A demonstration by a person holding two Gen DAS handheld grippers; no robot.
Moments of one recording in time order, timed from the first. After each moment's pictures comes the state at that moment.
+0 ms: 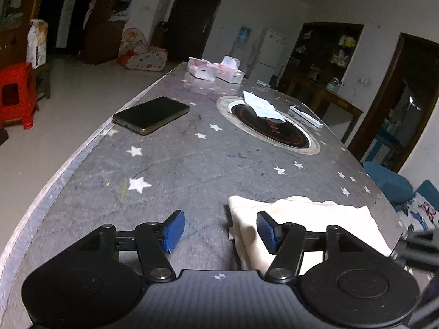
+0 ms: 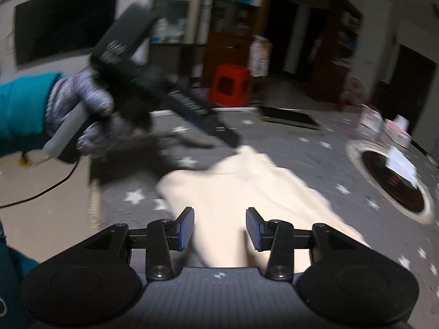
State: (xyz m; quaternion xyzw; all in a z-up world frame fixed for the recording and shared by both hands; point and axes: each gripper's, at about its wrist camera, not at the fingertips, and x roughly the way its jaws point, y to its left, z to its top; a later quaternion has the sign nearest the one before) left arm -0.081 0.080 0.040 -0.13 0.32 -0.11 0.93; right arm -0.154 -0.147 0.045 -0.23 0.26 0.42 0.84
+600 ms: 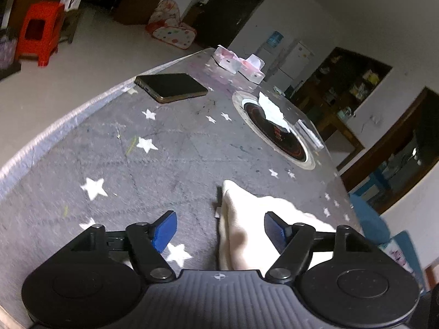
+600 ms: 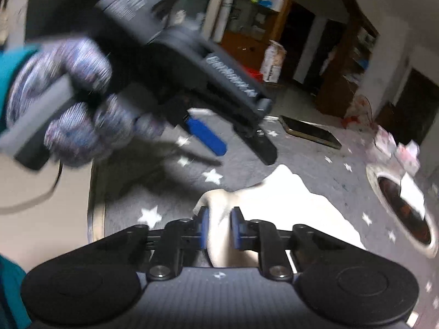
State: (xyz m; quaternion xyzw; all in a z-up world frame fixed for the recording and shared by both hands) left arm -0.097 0.095 0.037 -0.28 0.35 -0.09 0.89; right arm -0.152 -0.096 0.027 -0.25 0.24 0.42 0.84
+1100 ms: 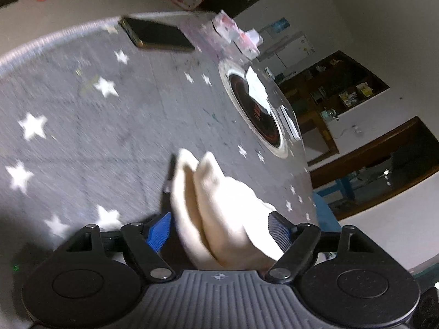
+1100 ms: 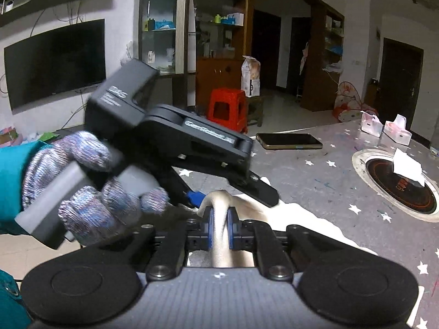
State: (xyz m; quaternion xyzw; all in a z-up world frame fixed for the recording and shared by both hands) left arm -0.070 0.070 0.017 -0.39 0.40 -0.14 0.82; right arm -0.140 -0.137 0.066 -0.13 0.24 0.42 0.86
